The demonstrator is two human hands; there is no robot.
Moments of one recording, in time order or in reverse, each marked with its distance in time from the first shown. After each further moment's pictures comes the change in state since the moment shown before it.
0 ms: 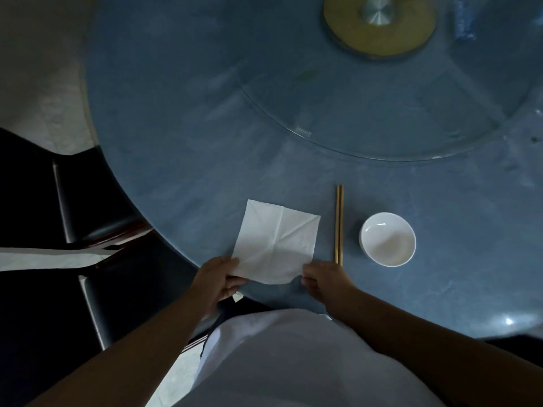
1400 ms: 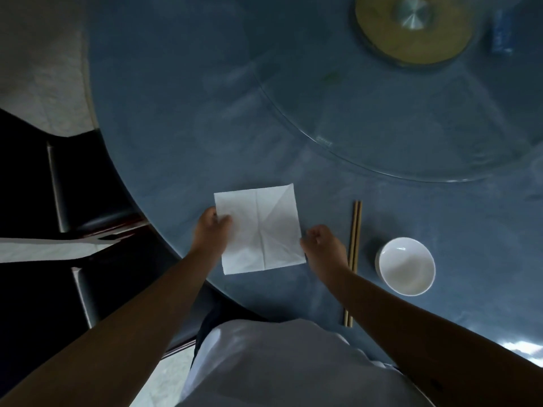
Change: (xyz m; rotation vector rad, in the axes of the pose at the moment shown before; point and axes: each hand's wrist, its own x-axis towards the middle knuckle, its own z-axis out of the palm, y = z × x) left_hand 0.058 0.095 -0.006 0.294 0.365 0.416; right_hand 0.040 -0.073 0.044 -0.603 0.242 -0.407
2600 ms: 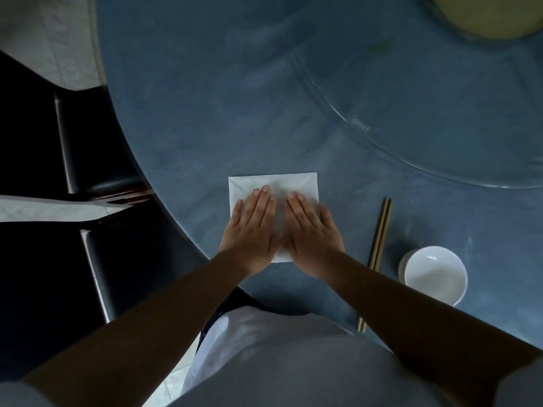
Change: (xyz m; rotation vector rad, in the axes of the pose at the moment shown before) left_hand -0.020 -0.032 0.035 1.064 -0.135 0.730; right_hand 0.037 0.003 0.045 -0.978 -0.072 -0.798
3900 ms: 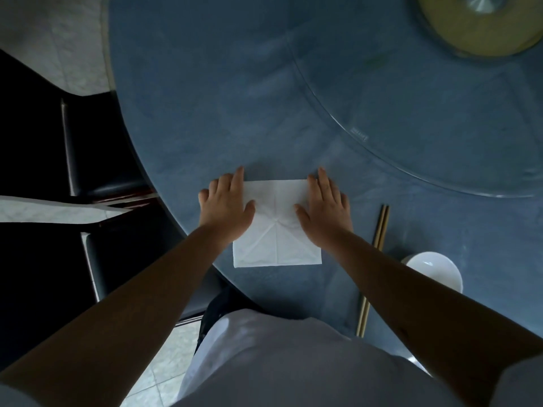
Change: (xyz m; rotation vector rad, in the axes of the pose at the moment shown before) left_hand 0.036 -0.051 -0.036 -0.140 0.144 -0.291; right_hand 0.038 0.025 -0.028 0.212 0.106 0.270
